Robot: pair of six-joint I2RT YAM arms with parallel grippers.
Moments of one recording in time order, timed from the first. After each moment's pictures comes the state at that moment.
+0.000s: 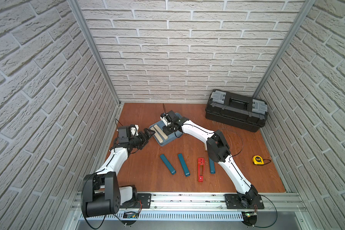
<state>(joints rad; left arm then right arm) 0.08 1.24 0.65 -0.16 0.70 -0.74 0.70 2.53 2.23 -0.67 -0.04 0.12</state>
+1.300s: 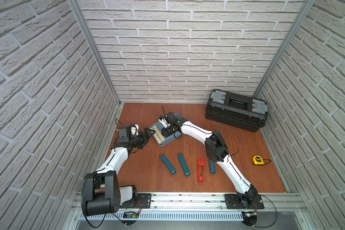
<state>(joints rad) 0.08 1.25 0.65 -0.14 0.69 -0.74 0.70 2.57 2.25 -0.69 -0.12 0.11</state>
